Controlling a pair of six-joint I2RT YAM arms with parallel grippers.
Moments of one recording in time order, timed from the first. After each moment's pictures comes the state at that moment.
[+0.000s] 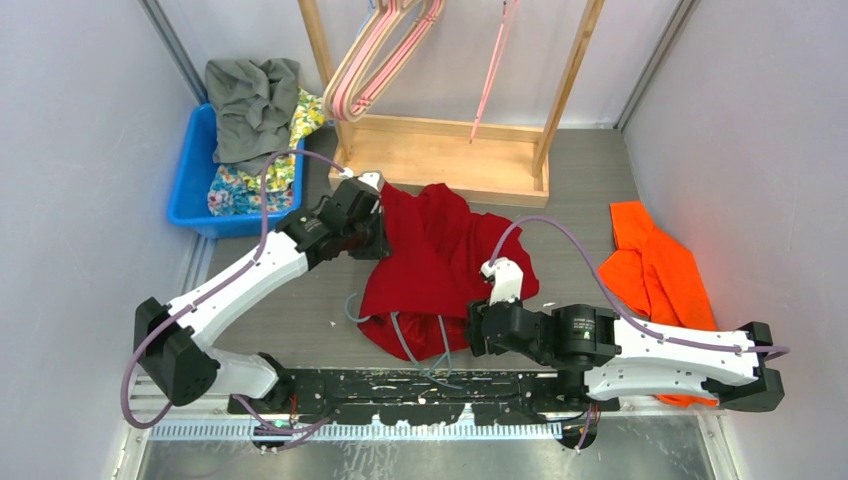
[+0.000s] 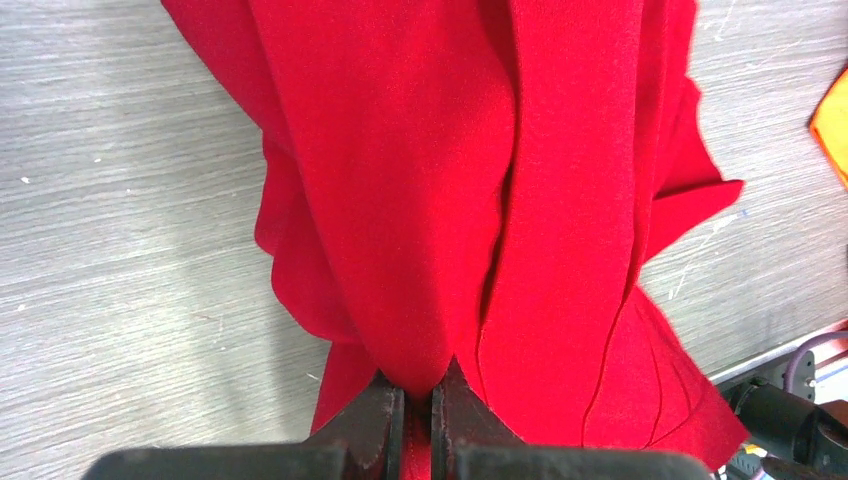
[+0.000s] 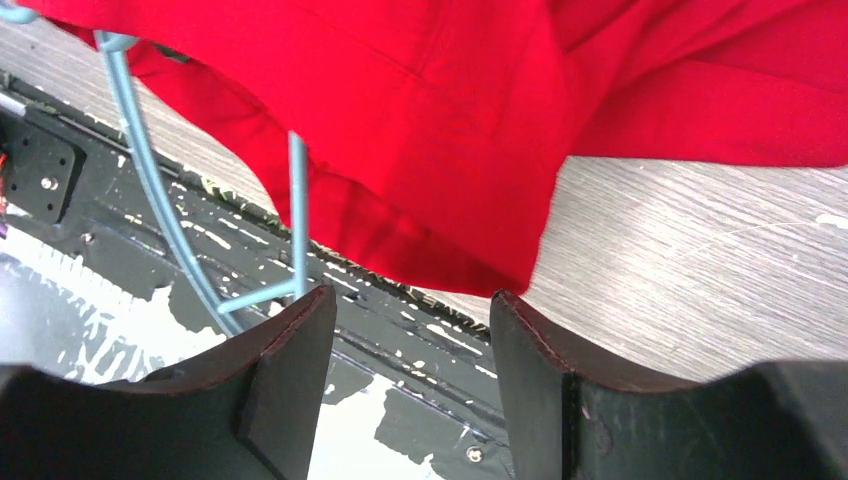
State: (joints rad) left arm -0.70 1.35 1.20 -0.70 -0.05 -0.60; right arm 1.39 0.81 0.82 -0.90 0.50 0.88
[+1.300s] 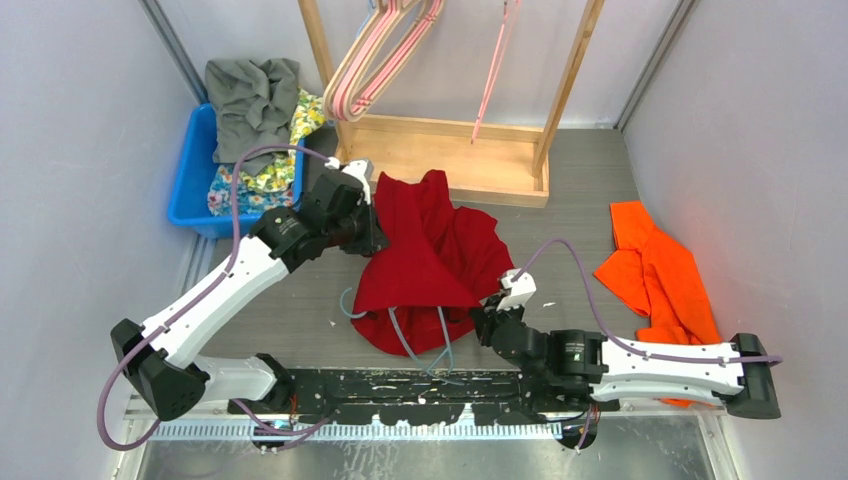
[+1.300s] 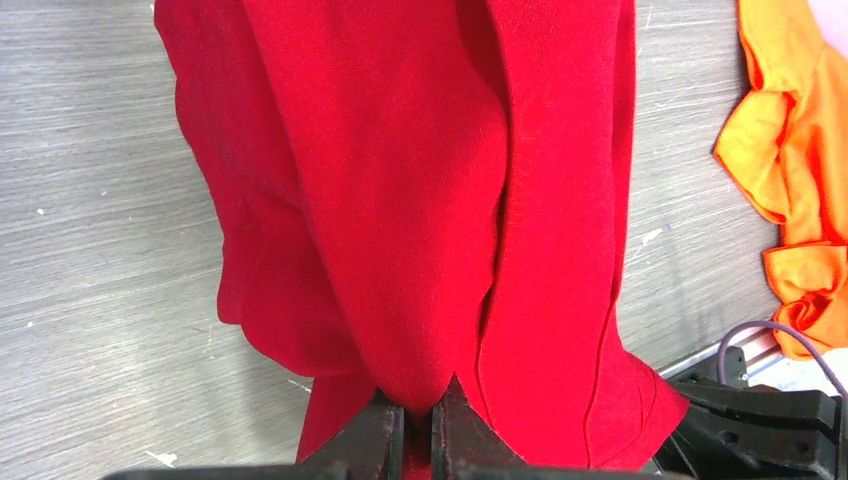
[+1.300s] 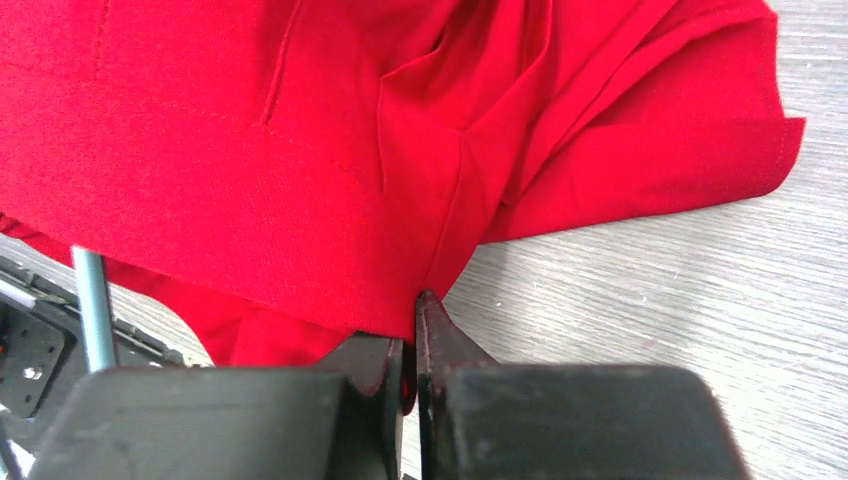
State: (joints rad) left arm -0.70 1.25 1.27 -0.78 -0.03 -0.60; right arm 1.39 0.67 0.38 -0.32 0.81 0.83
